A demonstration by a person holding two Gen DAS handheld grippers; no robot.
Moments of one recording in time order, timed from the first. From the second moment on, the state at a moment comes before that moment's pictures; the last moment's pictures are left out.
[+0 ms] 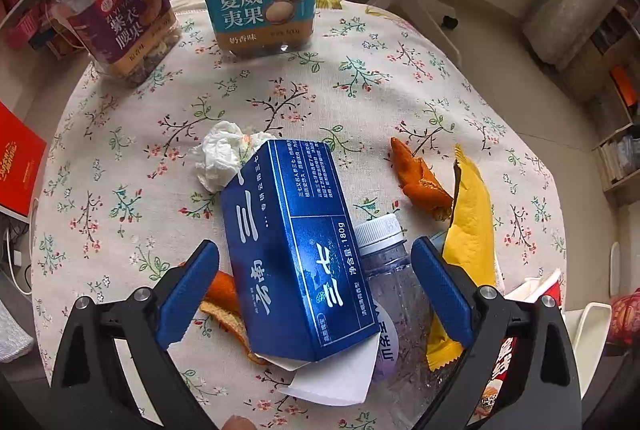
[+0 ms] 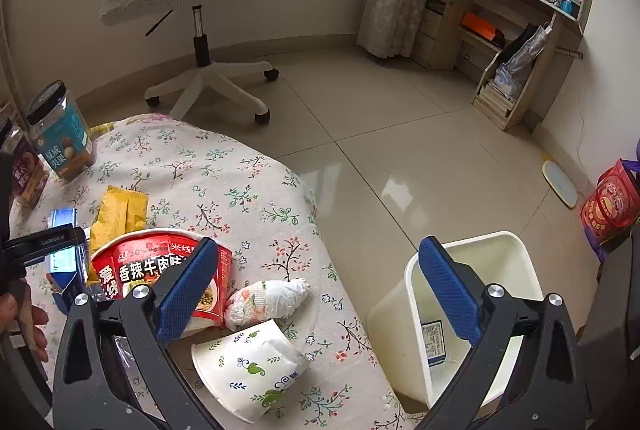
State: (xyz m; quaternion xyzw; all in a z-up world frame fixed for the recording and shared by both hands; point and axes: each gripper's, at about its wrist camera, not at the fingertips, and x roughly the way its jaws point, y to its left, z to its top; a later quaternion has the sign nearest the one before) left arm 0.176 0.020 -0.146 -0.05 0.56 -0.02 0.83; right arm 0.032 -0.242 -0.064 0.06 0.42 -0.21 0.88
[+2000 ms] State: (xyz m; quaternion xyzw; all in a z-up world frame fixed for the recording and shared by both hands) left arm 0.042 0.106 -0.019 -0.05 0.40 -0.05 0.91; right arm 0.043 -0.088 -0.047 -0.03 0.40 0.01 0.92
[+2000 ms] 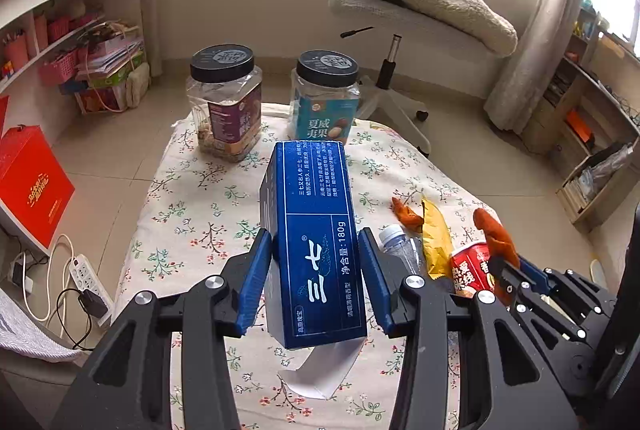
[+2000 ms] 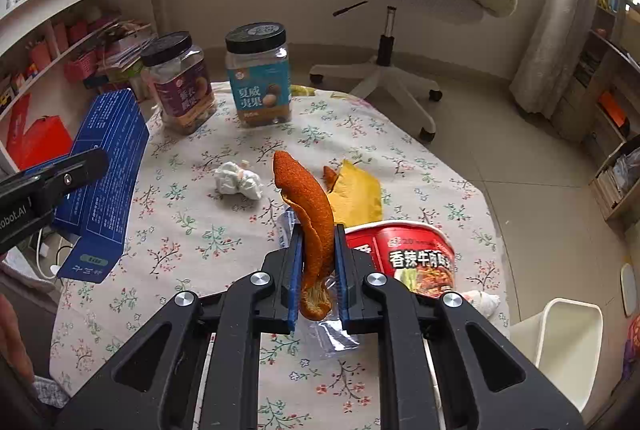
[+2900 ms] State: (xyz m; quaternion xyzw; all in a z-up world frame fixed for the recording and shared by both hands) left arm 0.040 -0.048 -0.029 0.00 0.37 -0.18 0.91; right arm -0.020 -0.305 -0.038 0.02 0.39 -0.25 0.88
